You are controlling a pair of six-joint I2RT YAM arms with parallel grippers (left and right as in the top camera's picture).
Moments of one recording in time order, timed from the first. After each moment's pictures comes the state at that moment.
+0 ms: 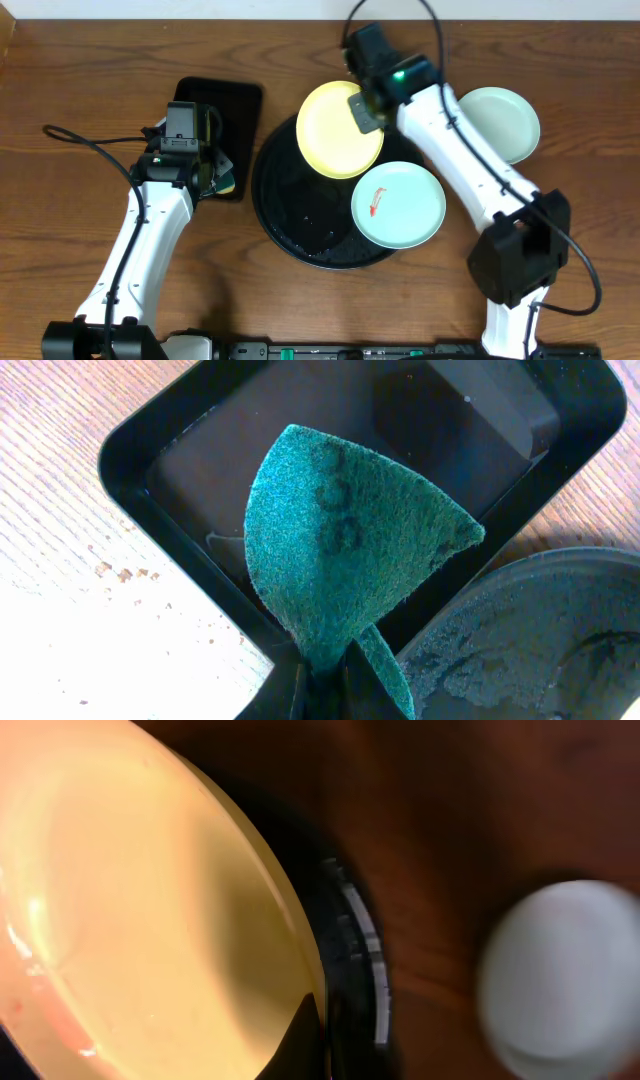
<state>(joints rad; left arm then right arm) -0.05 1.42 1.03 -0.73 -0.17 -0.74 0.56 2.03 1.90 -1.05 0.33 0.09</state>
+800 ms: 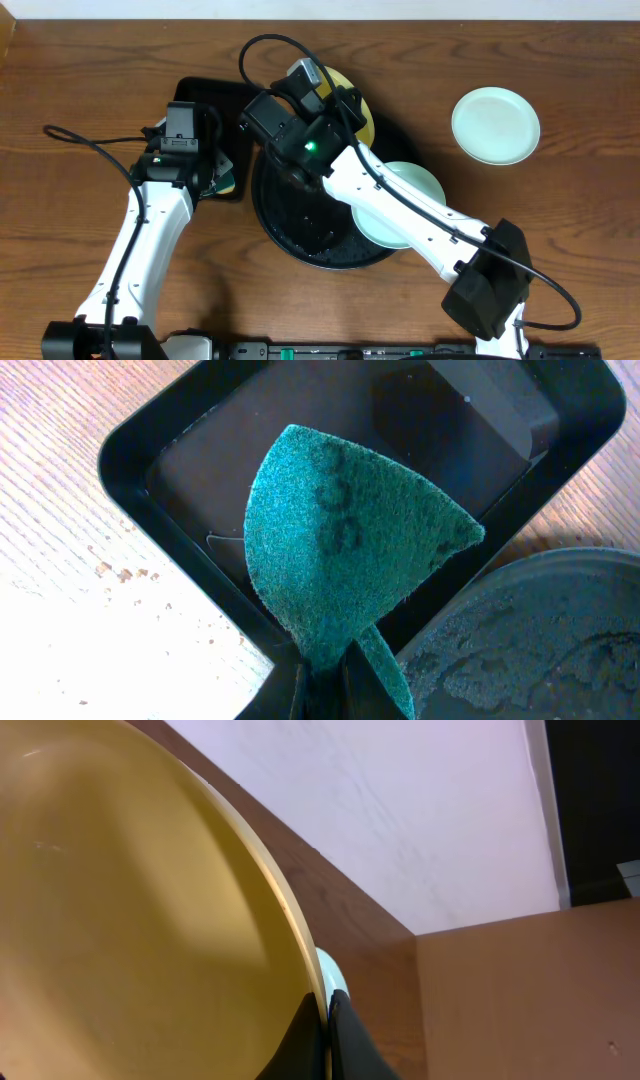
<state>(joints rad) -0.05 1.42 1.03 -0.73 -0.17 -0.74 0.89 2.03 1.90 -0.99 1.15 0.04</state>
